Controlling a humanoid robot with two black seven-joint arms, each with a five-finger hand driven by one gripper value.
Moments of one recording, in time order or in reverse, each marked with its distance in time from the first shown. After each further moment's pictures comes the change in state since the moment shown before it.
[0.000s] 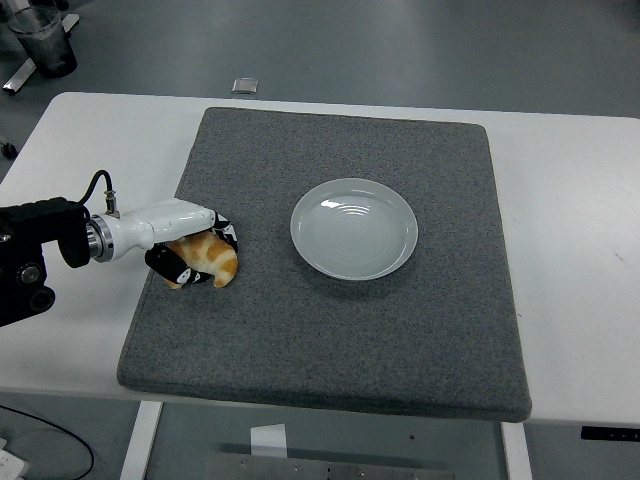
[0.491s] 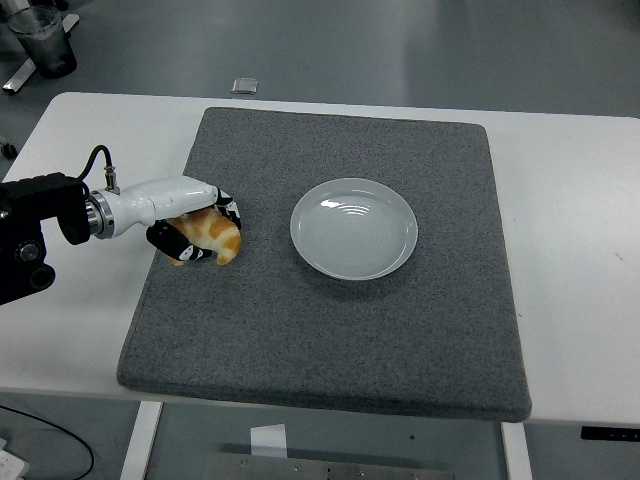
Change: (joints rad) left arm -0.102 -0.001 -0.002 0.009 -0.011 -0.009 -0.005; right arm 0.000 0.000 0.000 0.000 0.000 0.000 0.000
